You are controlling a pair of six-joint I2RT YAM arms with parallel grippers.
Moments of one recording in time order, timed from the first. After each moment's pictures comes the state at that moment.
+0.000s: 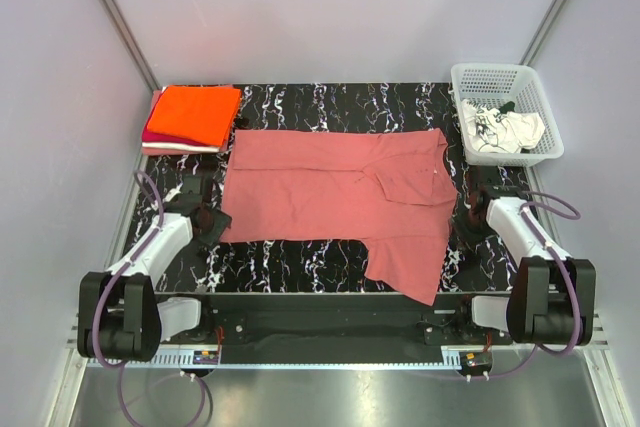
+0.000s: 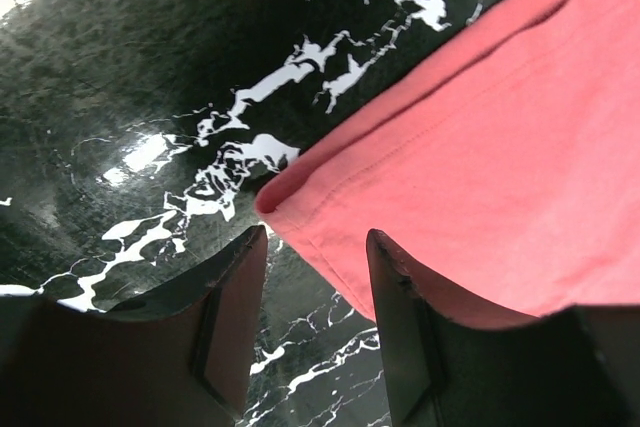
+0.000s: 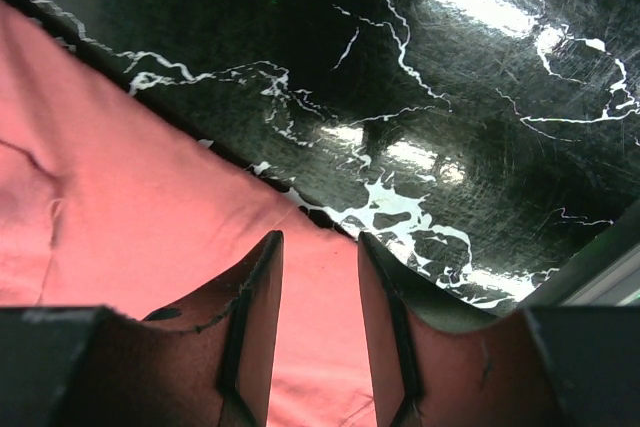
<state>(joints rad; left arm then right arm) -0.06 1.18 0.62 -0.63 -0.16 -1.11 -0.04 1.26 0.74 -0.83 0.18 1.13</state>
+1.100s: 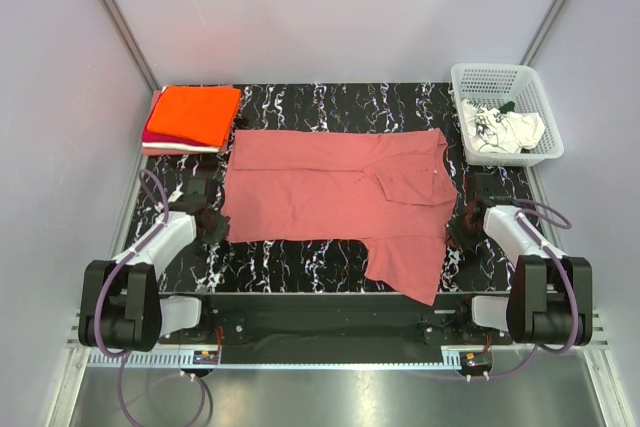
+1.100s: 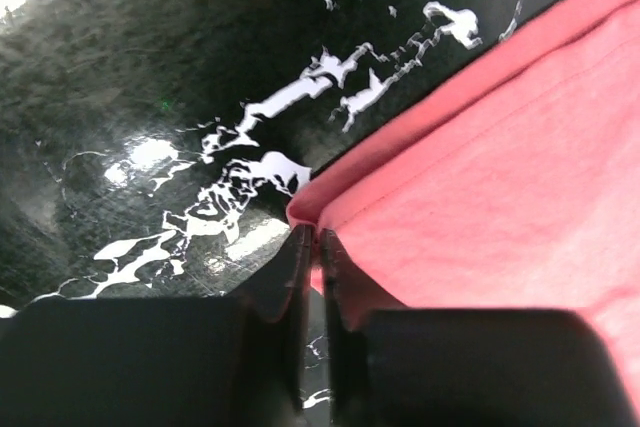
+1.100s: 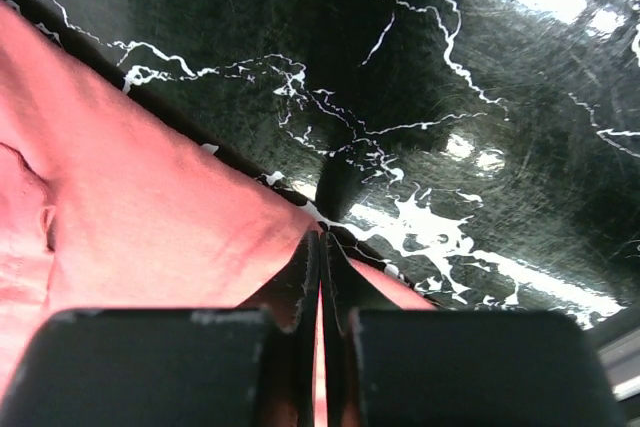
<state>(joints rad) -0.08 1.23 0.59 -0.57 -0.18 -1.15 -0.04 1.28 0.64 -0.67 0.11 1.15</state>
